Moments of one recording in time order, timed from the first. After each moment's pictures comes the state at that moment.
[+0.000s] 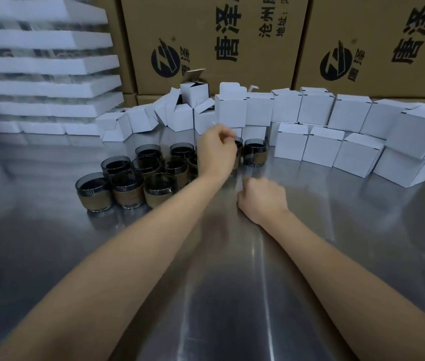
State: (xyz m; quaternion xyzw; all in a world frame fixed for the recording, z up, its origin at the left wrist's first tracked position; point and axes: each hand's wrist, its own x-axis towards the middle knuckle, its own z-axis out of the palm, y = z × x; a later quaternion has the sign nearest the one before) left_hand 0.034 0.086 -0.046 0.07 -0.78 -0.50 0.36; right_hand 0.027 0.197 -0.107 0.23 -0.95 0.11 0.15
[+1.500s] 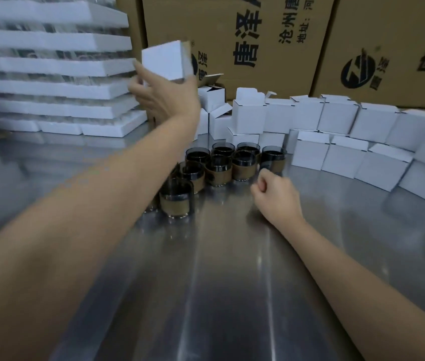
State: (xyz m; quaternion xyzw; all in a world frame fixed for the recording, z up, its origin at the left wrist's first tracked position) left_hand 0.005 -0.007 0.036 0.32 -0.65 -0.41 0.55; right_hand 0.013 0.188 -0.109 0.23 -0.89 0.34 0.21
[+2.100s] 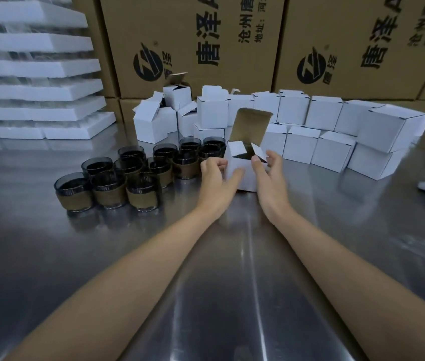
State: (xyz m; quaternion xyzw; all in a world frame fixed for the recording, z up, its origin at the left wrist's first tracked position) left_hand 0.056 0.121 -0.104 0.04 -0.80 -0.55 0.24; right_hand 0.029 0.232 -0.102 0.11 -0.73 0.67 0.11
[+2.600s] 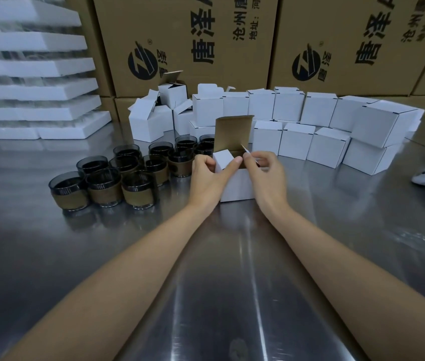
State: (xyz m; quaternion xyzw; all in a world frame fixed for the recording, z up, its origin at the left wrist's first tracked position) left_hand 0.063 0.118 -0.097 0.08 -0.75 -0.61 0.25; right_hand 0.032 0.231 -0.101 0.10 -0.73 0.66 0.18
